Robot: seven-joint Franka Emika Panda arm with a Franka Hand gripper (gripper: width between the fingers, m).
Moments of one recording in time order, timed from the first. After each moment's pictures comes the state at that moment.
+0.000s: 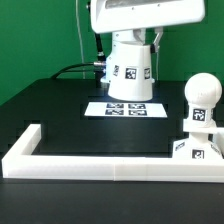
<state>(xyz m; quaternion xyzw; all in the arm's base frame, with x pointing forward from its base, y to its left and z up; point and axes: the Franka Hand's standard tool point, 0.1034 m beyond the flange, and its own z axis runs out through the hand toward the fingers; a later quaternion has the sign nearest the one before) 0.505 0.019 0.180 -1.00 0.04 -0.01 0.06</state>
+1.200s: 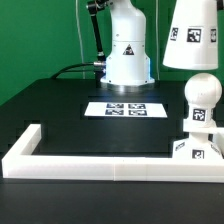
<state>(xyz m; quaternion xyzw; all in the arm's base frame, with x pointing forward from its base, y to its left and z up) 0.587 0.103 0.242 -0.99 0.07 -0.02 0.08</state>
